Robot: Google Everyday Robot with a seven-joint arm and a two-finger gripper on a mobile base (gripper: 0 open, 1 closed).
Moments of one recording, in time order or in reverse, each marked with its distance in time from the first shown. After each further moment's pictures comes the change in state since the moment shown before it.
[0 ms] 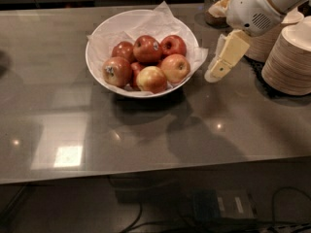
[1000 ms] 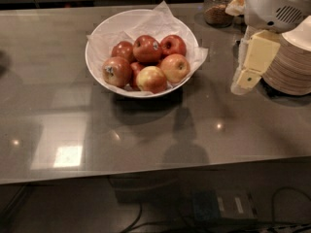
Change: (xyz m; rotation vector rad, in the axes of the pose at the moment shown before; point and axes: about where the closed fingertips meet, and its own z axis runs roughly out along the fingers) arm 0.013 0.045 -0.051 -0.004 0.271 -0.059
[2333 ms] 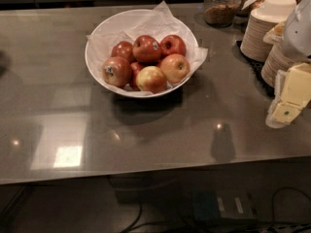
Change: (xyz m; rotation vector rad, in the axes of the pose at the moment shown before) arm 0.069 0.051 -0.008 -0.033 0.133 0.142
